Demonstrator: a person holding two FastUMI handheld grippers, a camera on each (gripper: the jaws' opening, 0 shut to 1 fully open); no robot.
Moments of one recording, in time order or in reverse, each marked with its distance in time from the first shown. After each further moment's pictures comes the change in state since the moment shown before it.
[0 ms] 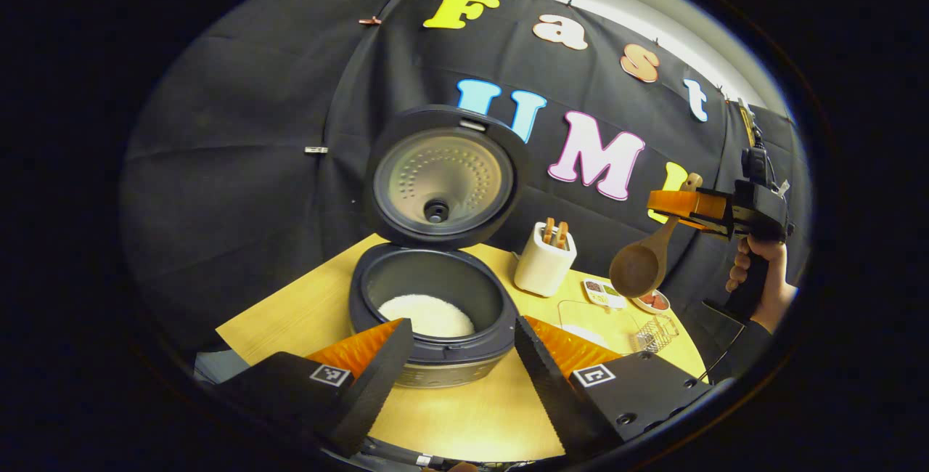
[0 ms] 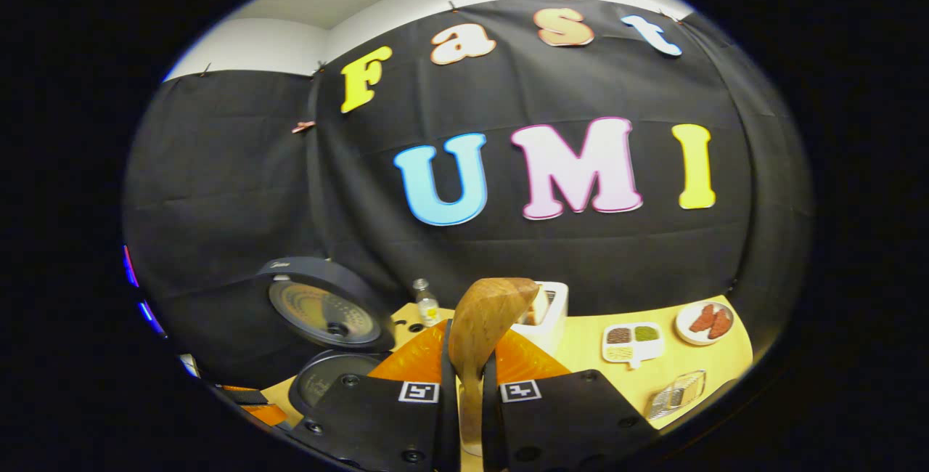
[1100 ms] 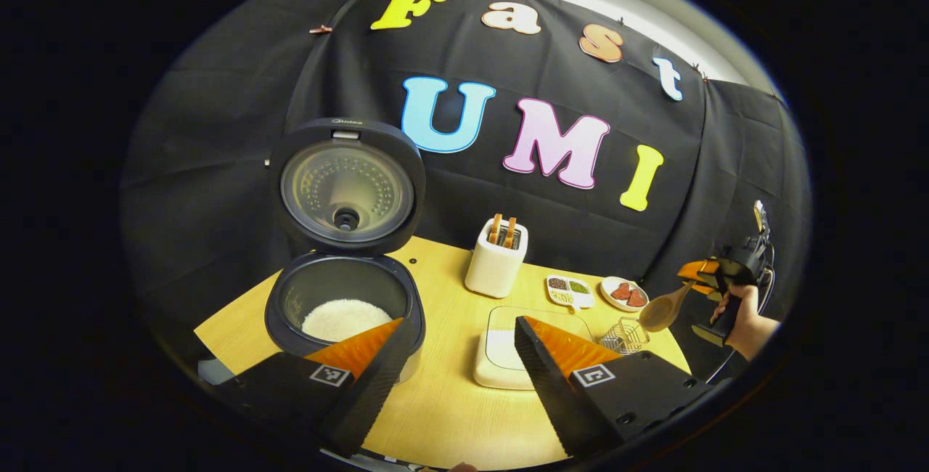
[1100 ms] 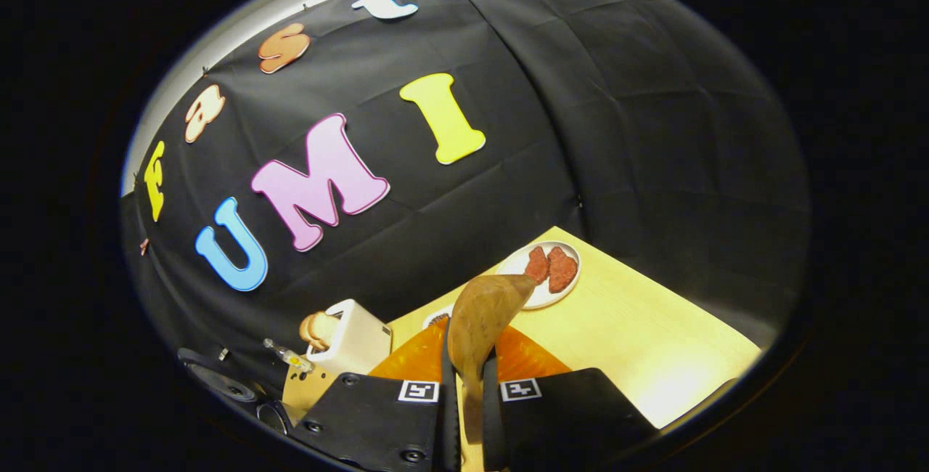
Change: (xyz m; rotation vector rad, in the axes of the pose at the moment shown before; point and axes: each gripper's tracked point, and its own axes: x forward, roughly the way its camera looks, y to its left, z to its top) left arm 0.021 -0.124 0.016 0.069 0.026 -0.006; right arm -0.034 -0.360 -0.069 0.451 0.059 -0.549
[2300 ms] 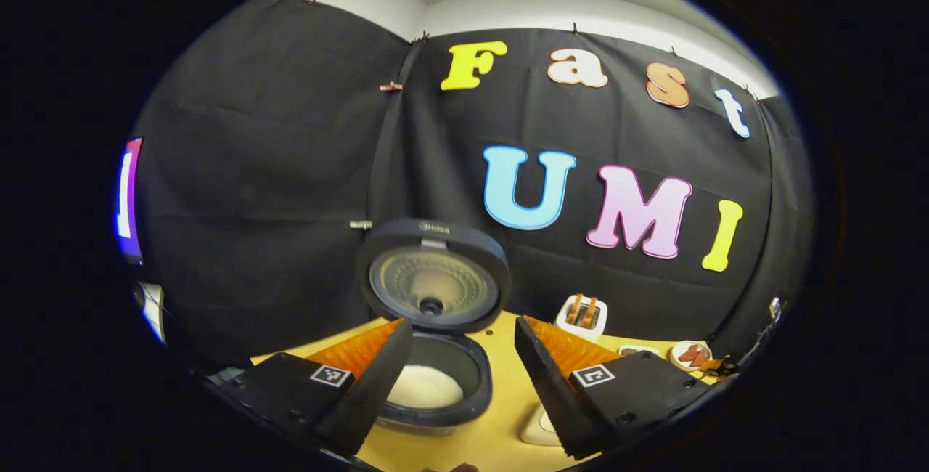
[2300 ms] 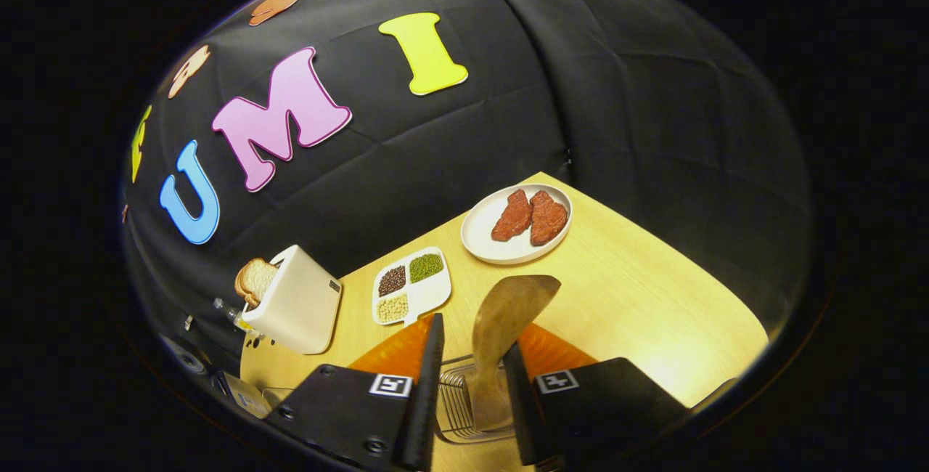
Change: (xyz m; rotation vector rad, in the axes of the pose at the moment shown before) left arm -0.014 0.073 0.124 0.009 -0.297 0.357; right arm 0.052 -0.035 -0.071 -0.105 0.134 -0.061
